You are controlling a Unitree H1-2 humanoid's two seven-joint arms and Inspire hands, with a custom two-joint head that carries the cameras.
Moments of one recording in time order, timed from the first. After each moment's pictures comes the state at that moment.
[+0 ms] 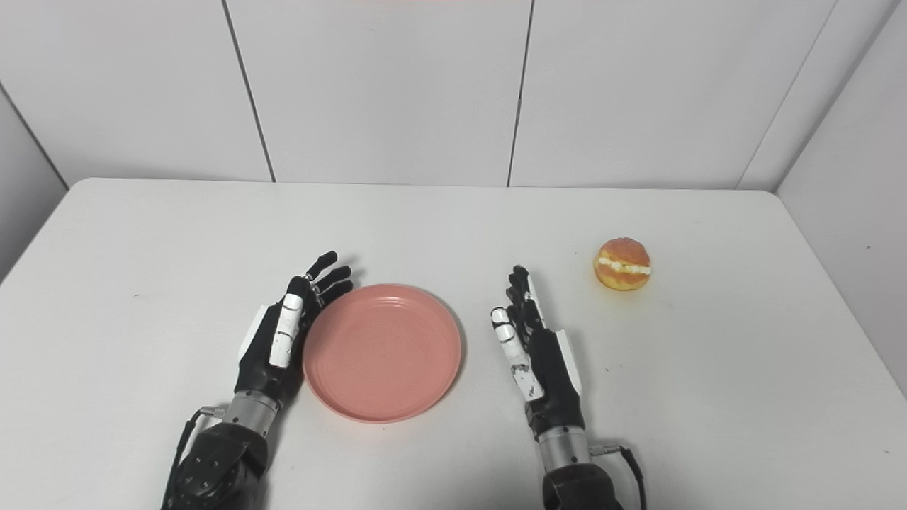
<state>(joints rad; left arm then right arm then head) -0.18 0.05 -0.09 0.15 -0.10 -0.07 -0.11 -0.08 0.07 0.09 0.07 -0.03 -0.17 0.03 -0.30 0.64</state>
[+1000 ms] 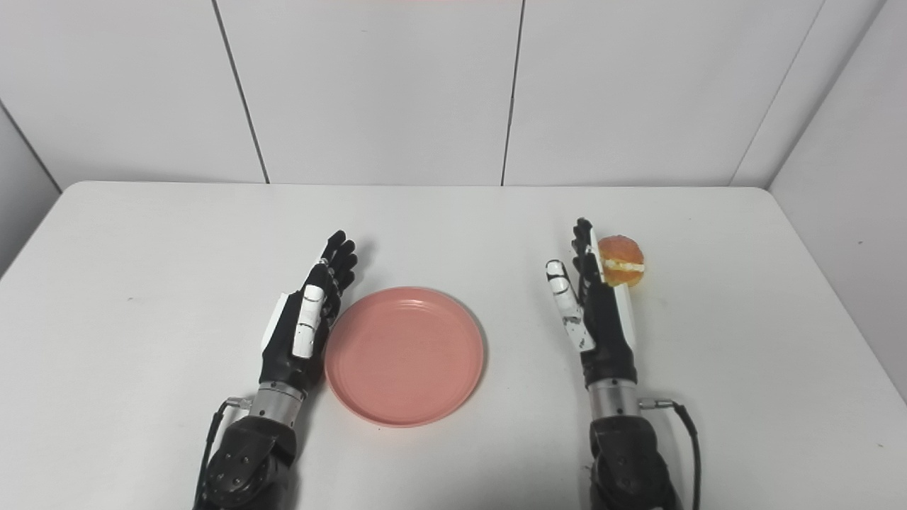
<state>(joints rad) -0.21 -0.04 -0.09 0.21 -0.05 -0.20 -0.09 -0.26 -0.06 -0.03 0.10 -0.19 -0.23 -0.10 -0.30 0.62</state>
